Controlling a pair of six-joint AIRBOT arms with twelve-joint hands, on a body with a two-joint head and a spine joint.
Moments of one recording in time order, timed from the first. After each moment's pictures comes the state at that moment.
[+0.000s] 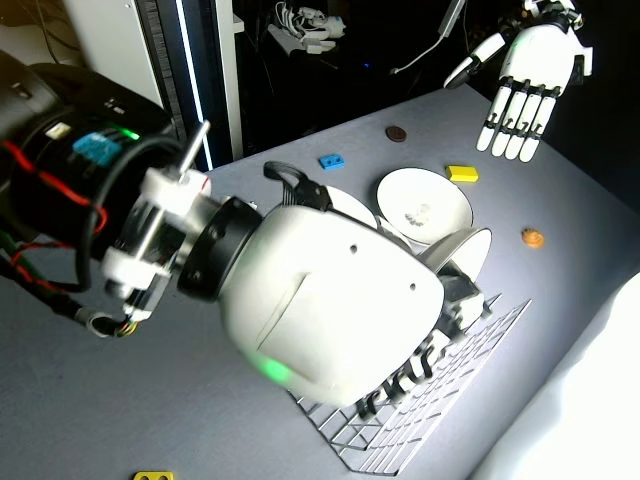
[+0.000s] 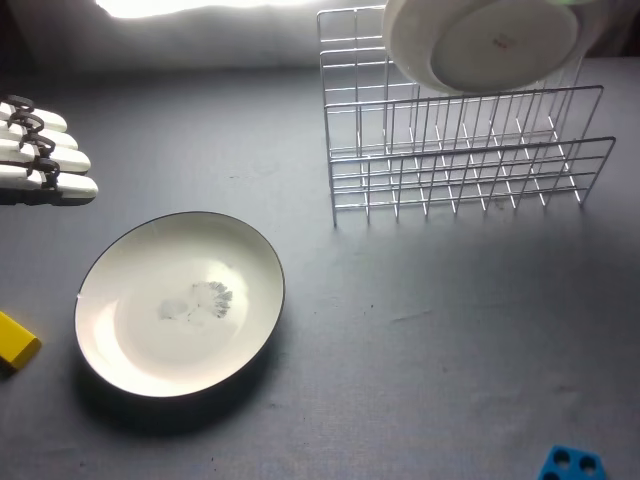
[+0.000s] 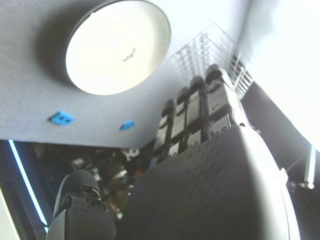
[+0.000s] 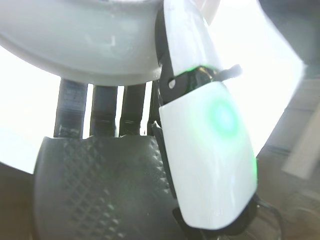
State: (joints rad) left arm 0.43 -0.64 1.36 1.51 -0.96 -0.23; right arm -0.04 -0.91 1.20 0.13 0.02 0.00
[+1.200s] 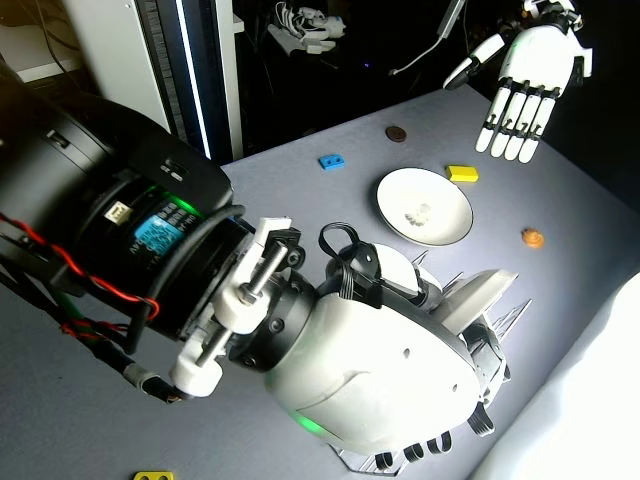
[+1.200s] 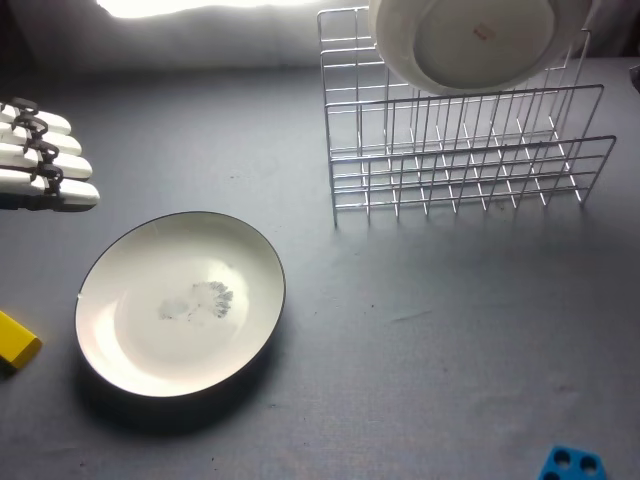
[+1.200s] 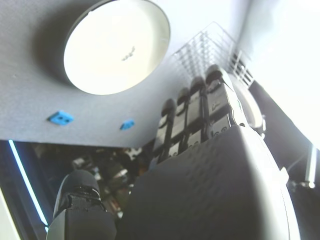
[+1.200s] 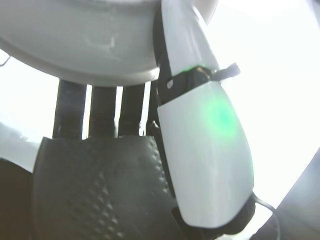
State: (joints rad) left arm 0.42 -0.65 1.36 1.53 -0.96 -0.23; right arm -0.04 -1.03 1.37 0.29 -0.07 -0.02
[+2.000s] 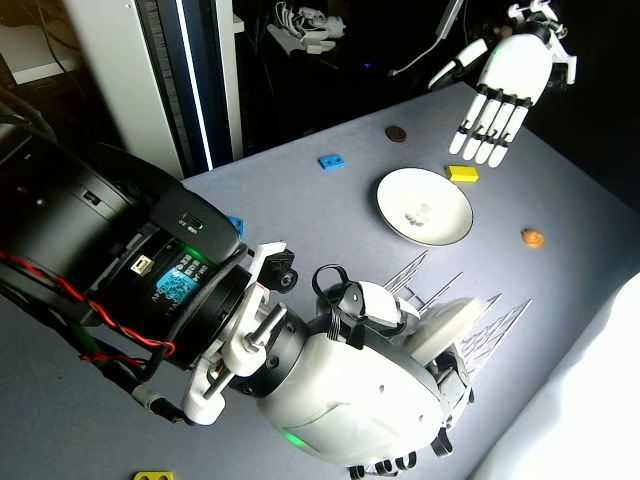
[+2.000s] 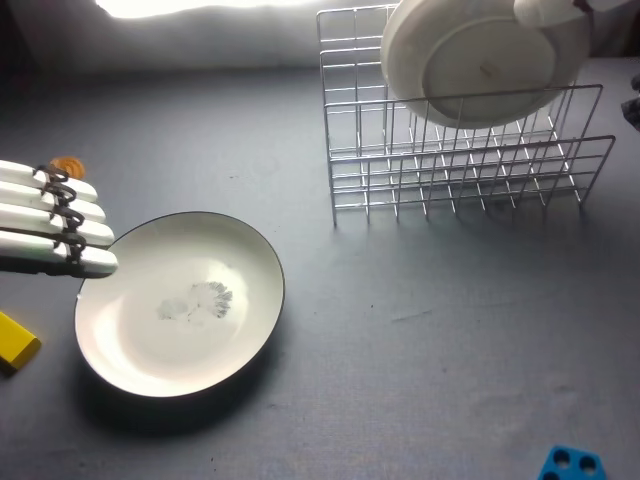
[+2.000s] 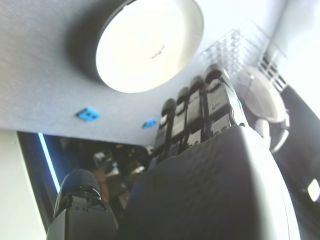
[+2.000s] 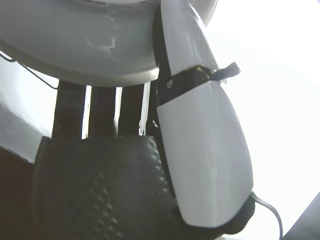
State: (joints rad) left arm 0.50 -0.67 1.32 1.58 -0.97 -0.25; right arm -0.14 -1.06 1.41 0.32 -0.04 -0.01
